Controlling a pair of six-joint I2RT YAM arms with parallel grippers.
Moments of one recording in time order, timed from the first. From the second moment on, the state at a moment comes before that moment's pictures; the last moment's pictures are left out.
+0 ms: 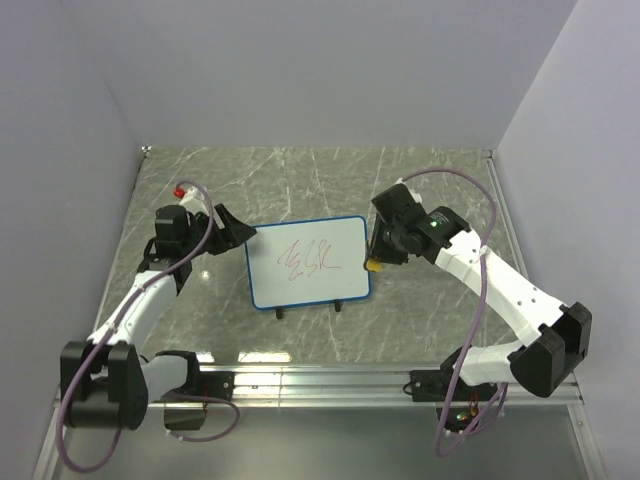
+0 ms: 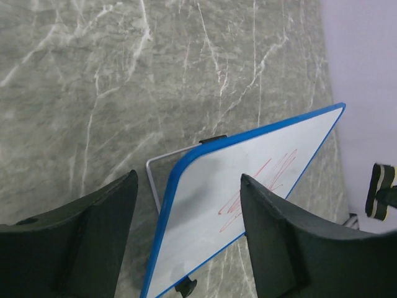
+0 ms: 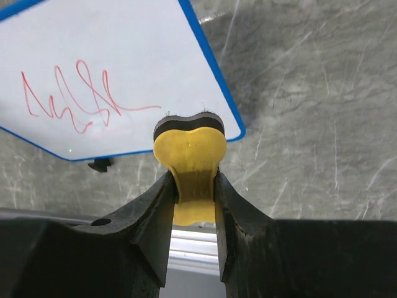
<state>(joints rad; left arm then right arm) -0.05 1.10 0.64 0.00 0.49 -0.55 0.63 1.32 1.27 -0.97 0.16 0.81</state>
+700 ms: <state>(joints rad) -0.09 1.17 0.54 0.22 0.58 -0.66 0.68 1.36 1.28 -0.97 0.17 0.82</state>
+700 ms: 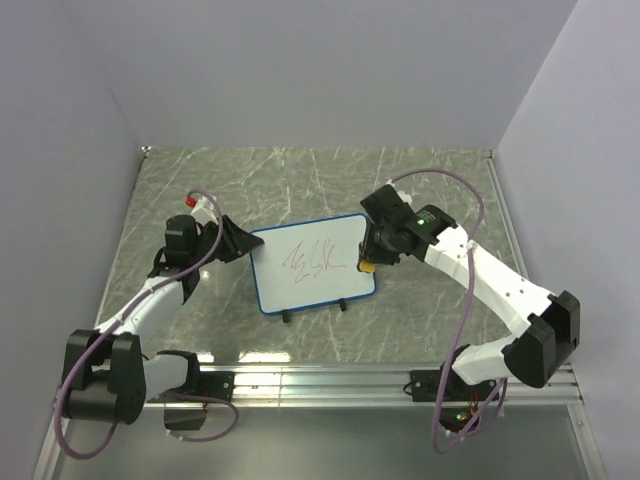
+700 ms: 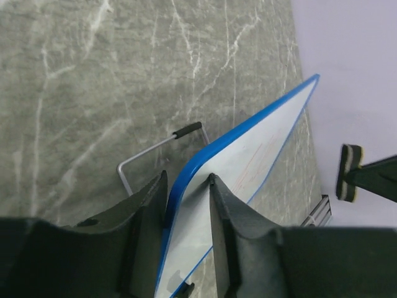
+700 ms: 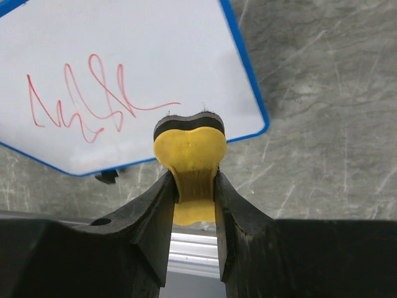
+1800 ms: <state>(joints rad) -0.39 0.91 0.34 0.20 0.29 -0.78 0.91 1.80 1.53 -0.69 0.11 0.81</state>
